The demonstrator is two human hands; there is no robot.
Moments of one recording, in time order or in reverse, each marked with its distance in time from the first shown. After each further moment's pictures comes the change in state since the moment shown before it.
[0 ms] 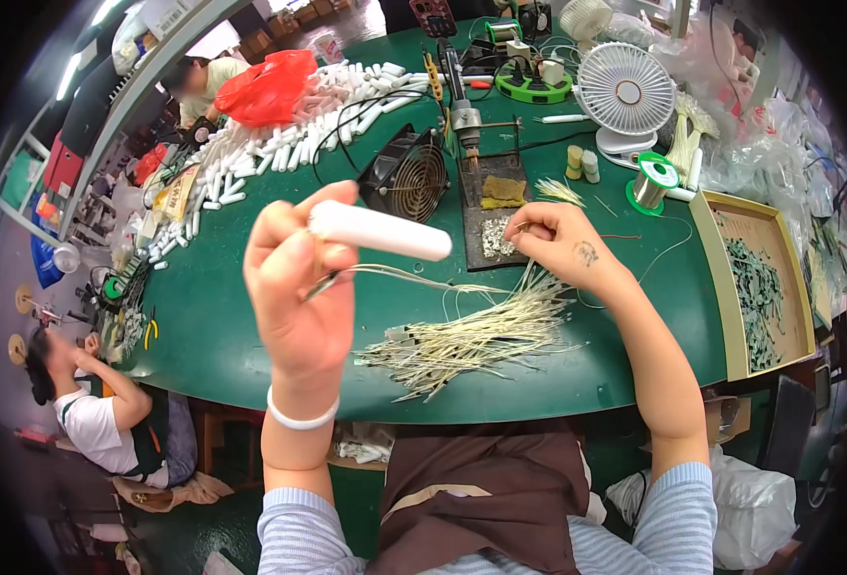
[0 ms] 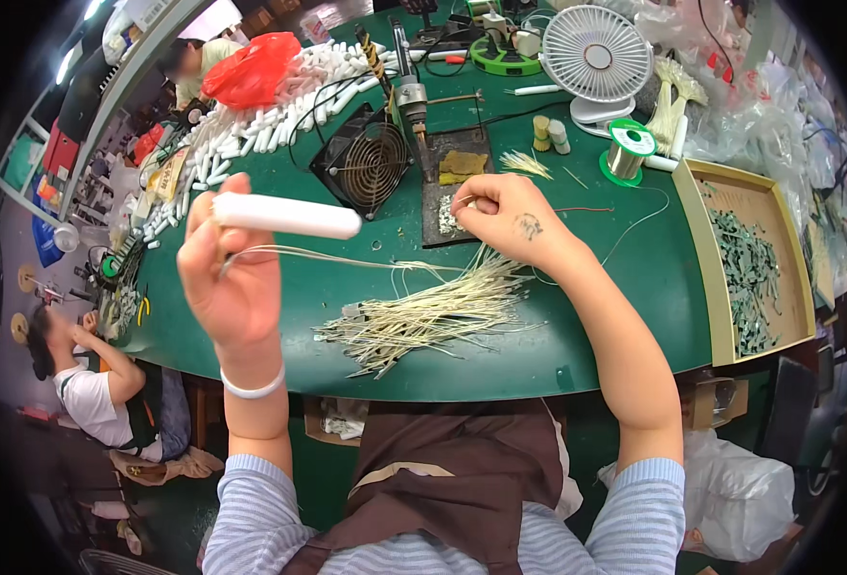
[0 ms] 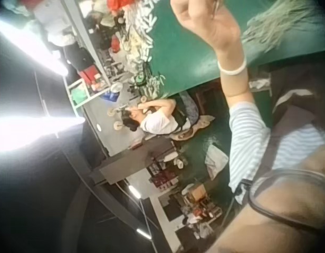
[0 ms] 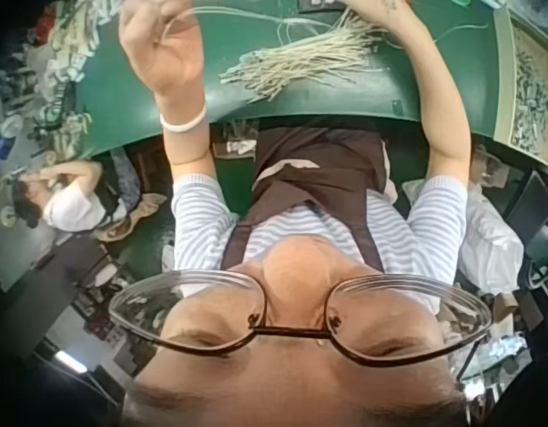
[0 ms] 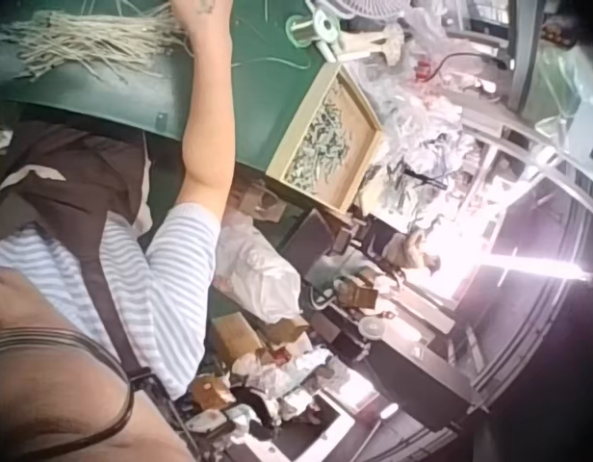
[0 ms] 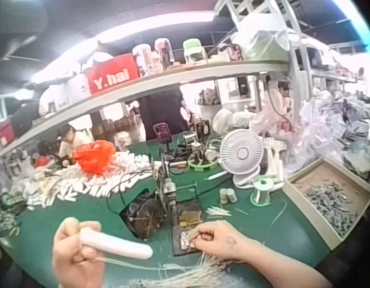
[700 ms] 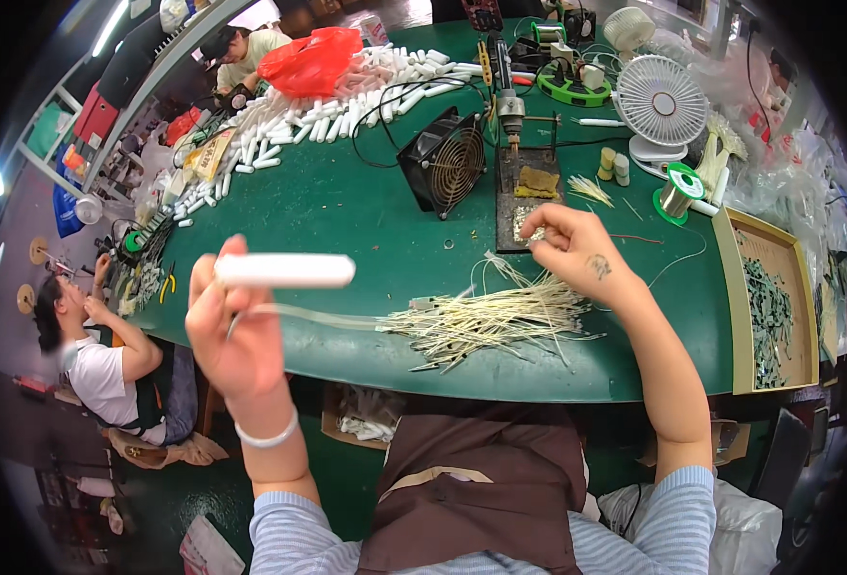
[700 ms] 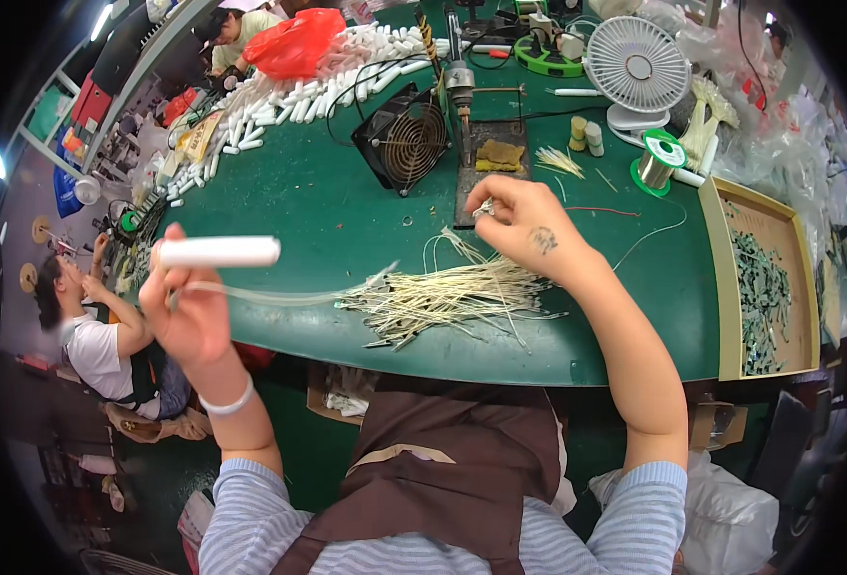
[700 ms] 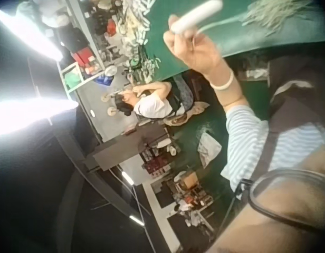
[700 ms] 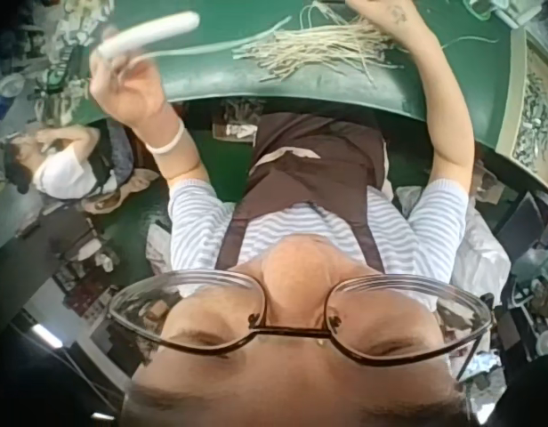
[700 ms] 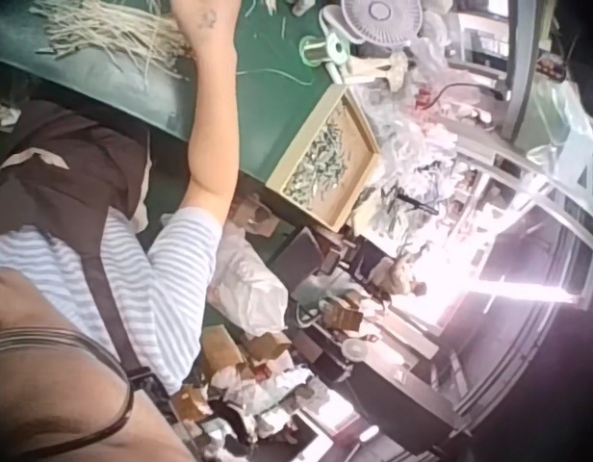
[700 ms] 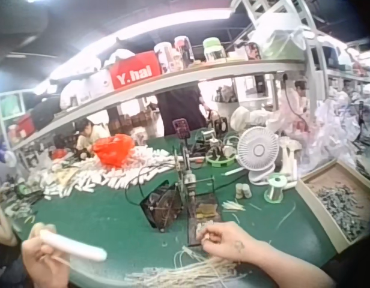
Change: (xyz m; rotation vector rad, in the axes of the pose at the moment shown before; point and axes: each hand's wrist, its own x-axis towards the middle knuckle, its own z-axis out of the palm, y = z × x) left_hand -0.066 0.077 -0.028 0.089 0.297 0.143; right_hand -0.019 -0.016 0.018 -0.026 -0.052 -0.137
